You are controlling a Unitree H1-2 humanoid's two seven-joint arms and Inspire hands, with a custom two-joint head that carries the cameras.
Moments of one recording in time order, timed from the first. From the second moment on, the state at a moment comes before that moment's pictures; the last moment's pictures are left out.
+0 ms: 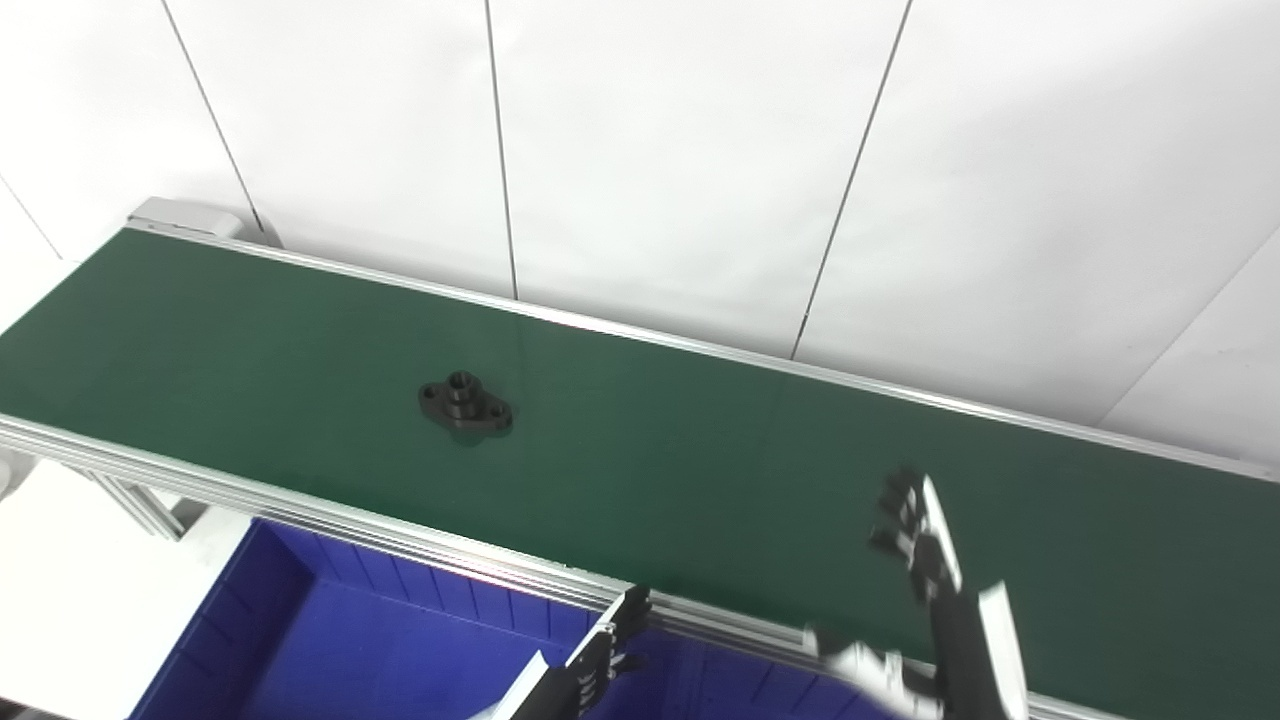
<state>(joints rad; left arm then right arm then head) 0.38 0.05 -0.33 0.10 0.07 -0.43 -0.21 0.20 -0.01 0.15 -0.35 -0.41 -0.11 0.05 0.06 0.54</state>
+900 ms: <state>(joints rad) 0.37 0.04 -0.36 0.13 0.11 -0.43 -0.20 -0.46 -0.02 0.39 0.15 -0.89 0.24 0.14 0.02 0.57</state>
